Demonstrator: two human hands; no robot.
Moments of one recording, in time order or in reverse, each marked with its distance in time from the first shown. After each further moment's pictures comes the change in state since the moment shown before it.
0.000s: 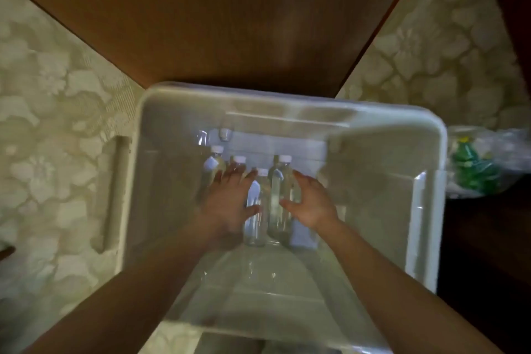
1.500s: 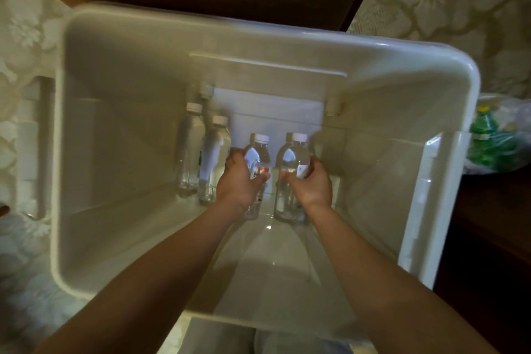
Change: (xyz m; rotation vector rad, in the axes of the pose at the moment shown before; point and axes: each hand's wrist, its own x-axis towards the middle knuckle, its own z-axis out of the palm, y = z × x) left_hand 0.029 0.063 0.083 -0.661 0.158 -0.464; right_hand 0.021 0.061 0.053 0.647 0.255 0.293
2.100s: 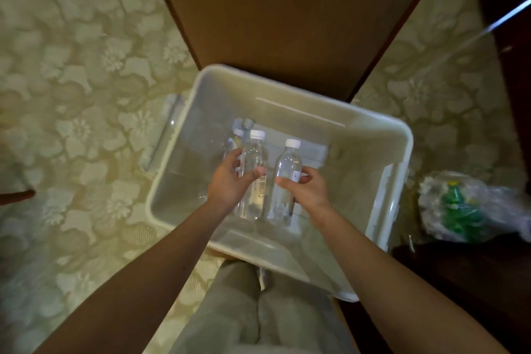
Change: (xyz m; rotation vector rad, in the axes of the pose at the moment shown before) left_hand -0.116 0.018 -0.124 -0.651 0.201 0.083; right_hand -0.113 -0.089 -0.041 0.105 -0.208 -0.181
